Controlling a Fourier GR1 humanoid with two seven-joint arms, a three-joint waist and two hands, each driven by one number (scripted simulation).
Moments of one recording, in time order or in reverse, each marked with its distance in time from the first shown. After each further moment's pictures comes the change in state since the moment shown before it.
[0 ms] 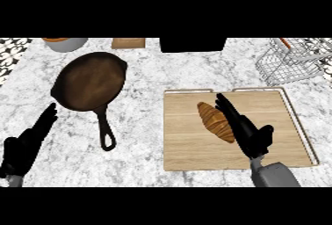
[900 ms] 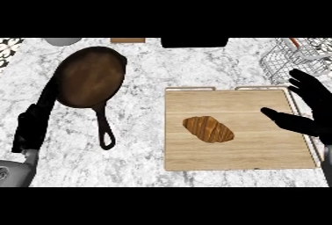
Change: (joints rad) left arm -0.160 -0.084 0.029 -0.045 -0.129 0.161 0.089; right arm 0.009 -0.272 -0.260 -0.311 0.124 -0.296 0.424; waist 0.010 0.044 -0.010
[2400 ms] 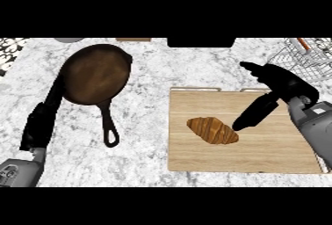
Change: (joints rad) left arm -0.010 -0.070 0.031 -0.004 -0.083 -0.039 0.008; right arm -0.483 -0.111 0.350 0.098 -0.018 0.445 0.713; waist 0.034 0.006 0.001
